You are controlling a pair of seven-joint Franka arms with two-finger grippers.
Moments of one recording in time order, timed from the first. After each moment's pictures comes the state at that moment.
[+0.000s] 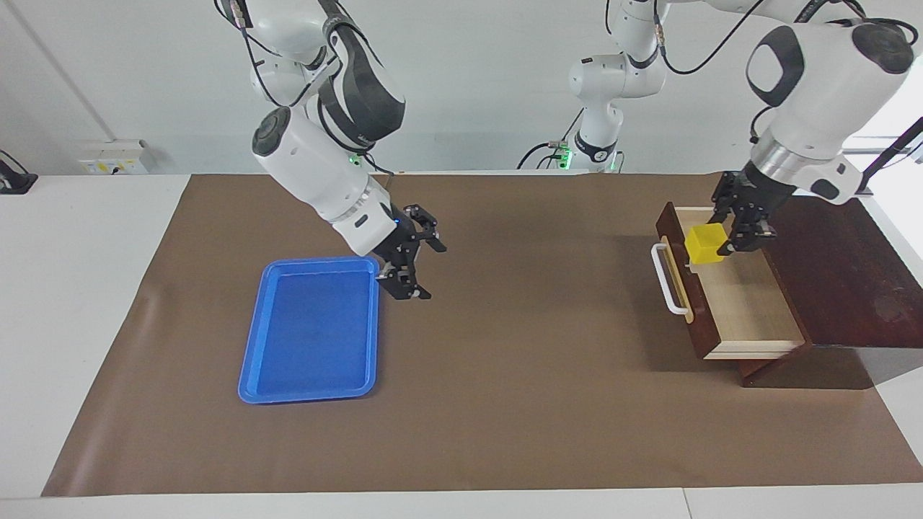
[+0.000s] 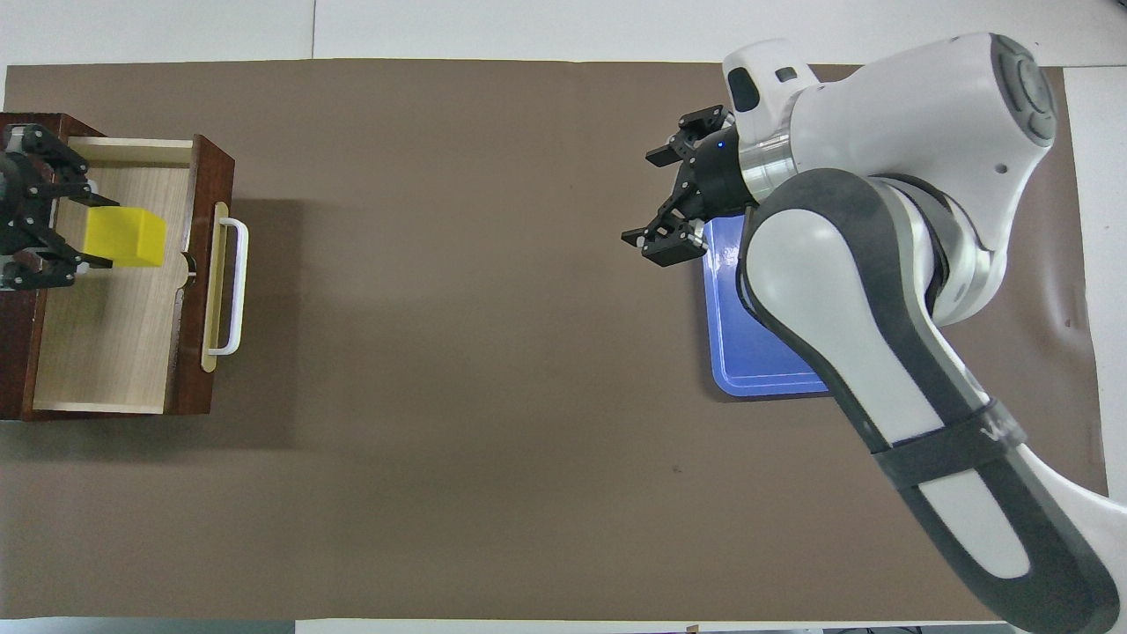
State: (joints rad) left arm 0.07 0.11 -0.02 -1.56 -0.08 1.68 -1.41; right arm 0.26 0.28 0.02 -1.57 0.54 2.06 -1.10
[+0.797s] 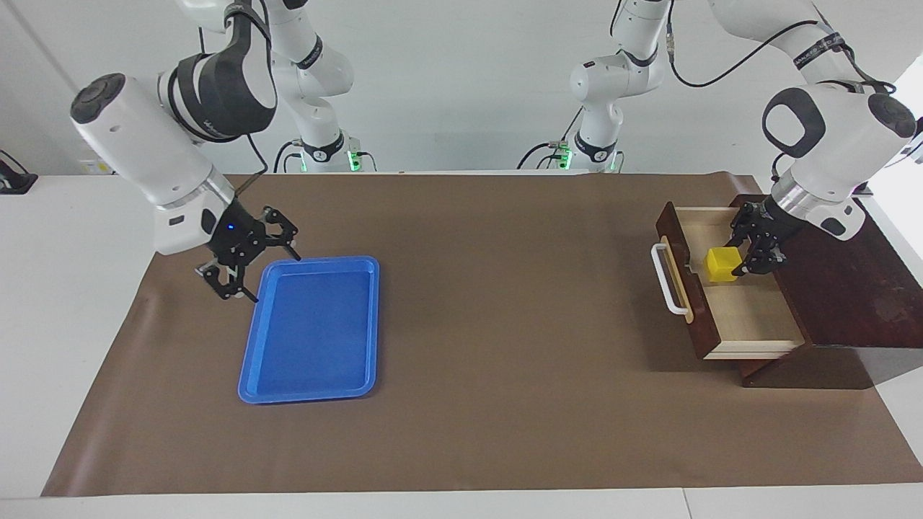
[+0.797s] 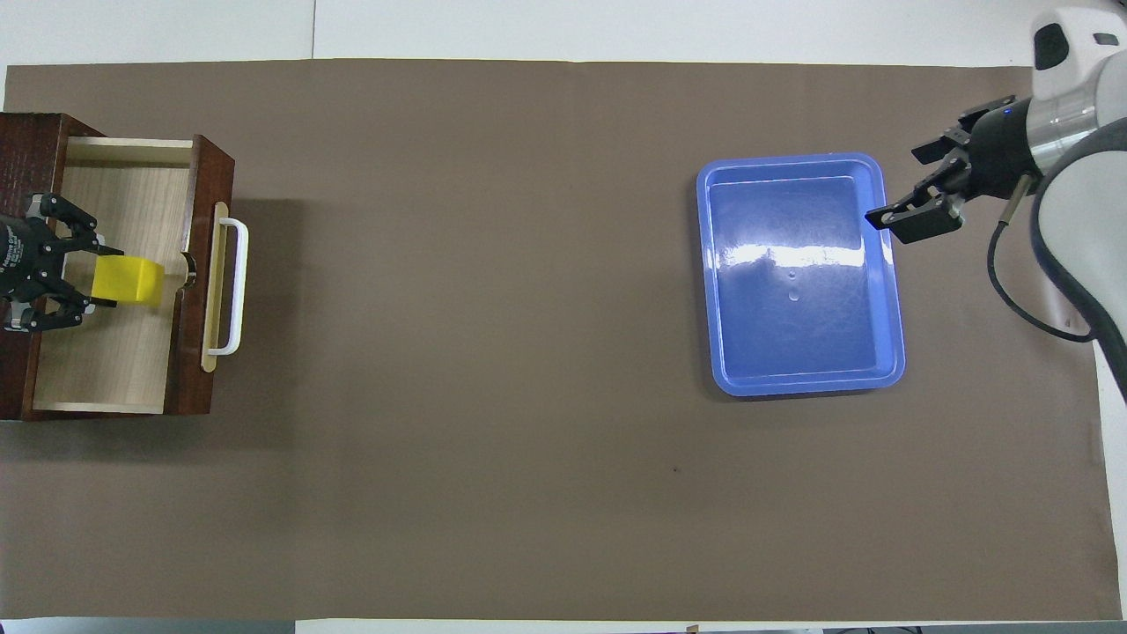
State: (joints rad) left arm 0.16 0.08 -0.04 -1.86 -0.10 1.93 -1.25; right arm -0.02 0.18 0.00 -1.57 0.25 1.82 -0.87
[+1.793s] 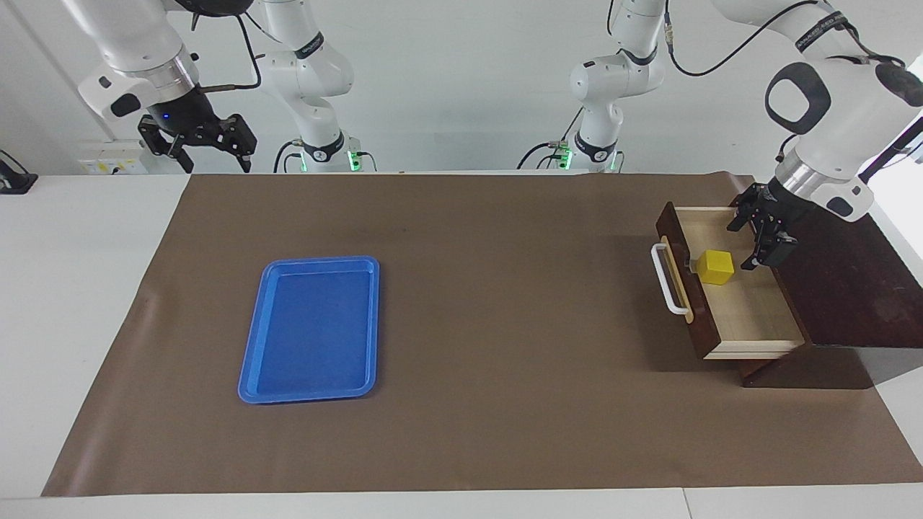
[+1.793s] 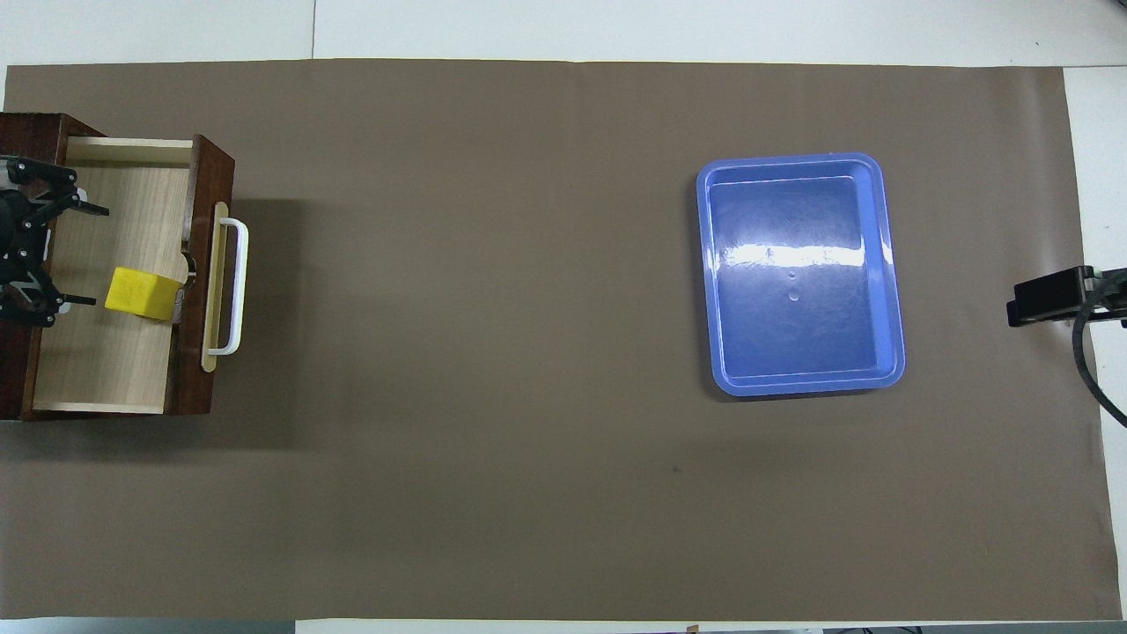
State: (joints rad) left arm 0.08 0.05 -0.05 -1.71 -0.10 1.79 -1.36; right arm -0.03 -0.10 0.00 -1.65 -0.03 1.50 0.02
